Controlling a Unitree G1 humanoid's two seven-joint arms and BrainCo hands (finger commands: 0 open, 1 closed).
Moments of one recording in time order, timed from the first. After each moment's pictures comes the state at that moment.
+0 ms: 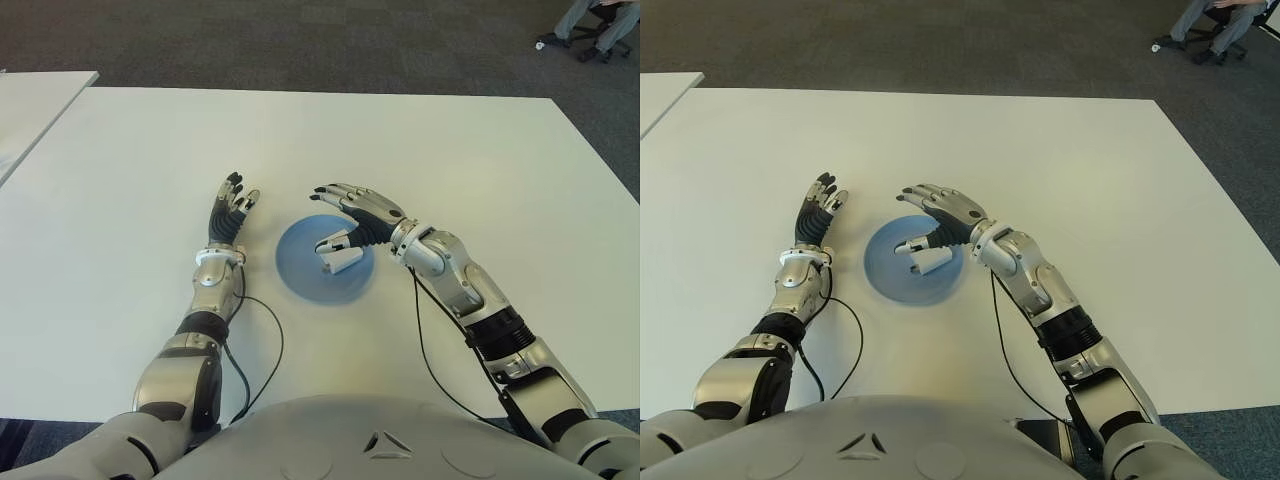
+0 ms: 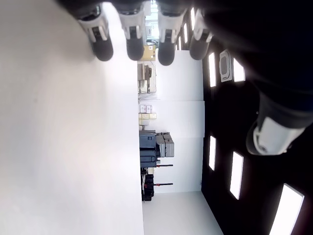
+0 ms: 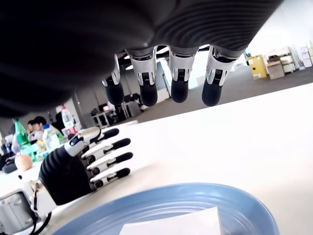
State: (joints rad) left arm -0.30 0.09 0.14 0.99 -0.06 -0.56 -0.03; right arm -0.29 -0.40 0.43 0.03 -0.70 -0.22 0.28
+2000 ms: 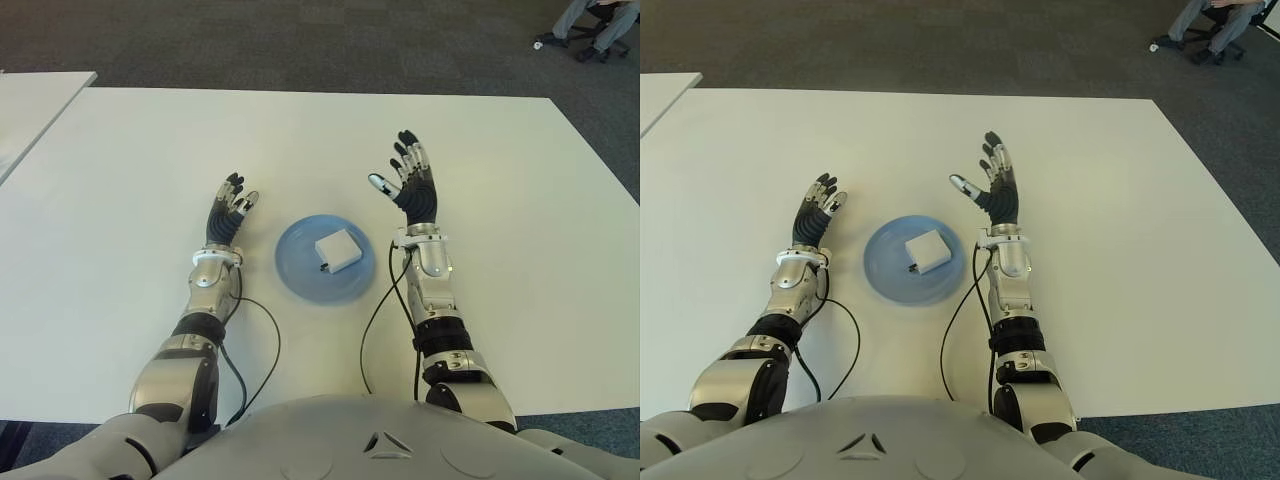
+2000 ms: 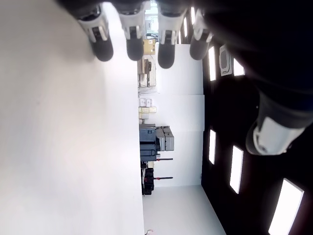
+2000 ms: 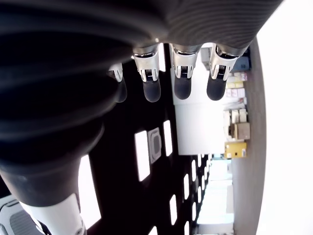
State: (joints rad) left arm -0.29 0.12 0.14 0.99 -0.07 -0.56 -0.07; right arm -0.25 0.06 -0.06 0.48 0.02 -0.50 0.04
